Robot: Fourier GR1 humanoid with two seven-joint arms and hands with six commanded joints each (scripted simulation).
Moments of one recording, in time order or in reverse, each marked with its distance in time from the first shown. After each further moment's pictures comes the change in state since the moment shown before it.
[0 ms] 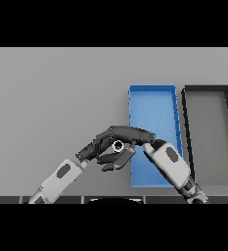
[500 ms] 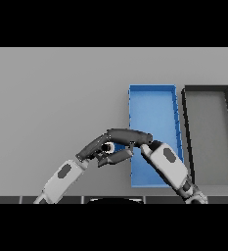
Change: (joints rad) left arm 0.037 -0.074 0.061 0.010 0.063 0.018 -0.120; right arm 0.008 0.022 0.018 0.010 -0.008 0.038 -0.034
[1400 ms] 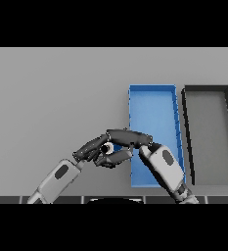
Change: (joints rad) left arm -0.014 0.090 -0.036 0.001 -0.140 -0.034 0.042; right arm 0.037 0.097 -0.058 -0.028 0.016 0.042 0.022
